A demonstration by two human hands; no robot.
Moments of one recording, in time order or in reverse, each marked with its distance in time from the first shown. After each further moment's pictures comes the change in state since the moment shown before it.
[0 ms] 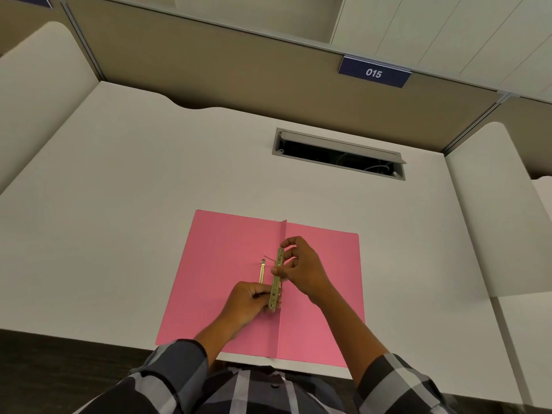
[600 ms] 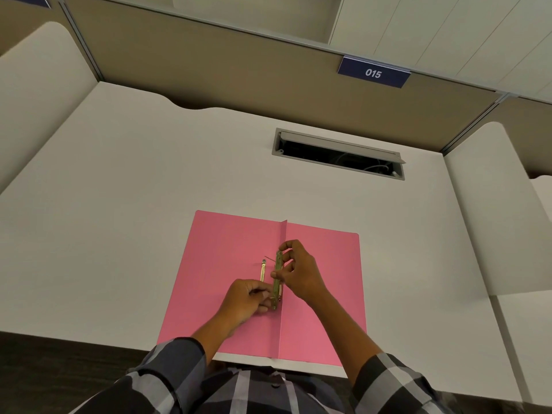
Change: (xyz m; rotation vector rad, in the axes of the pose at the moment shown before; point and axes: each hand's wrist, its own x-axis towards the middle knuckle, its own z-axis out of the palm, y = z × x) left_hand 0.014 -0.011 -0.011 0.088 0.063 -0.101; right_hand -0.002 0.004 0.011 -0.084 0.009 -0.043
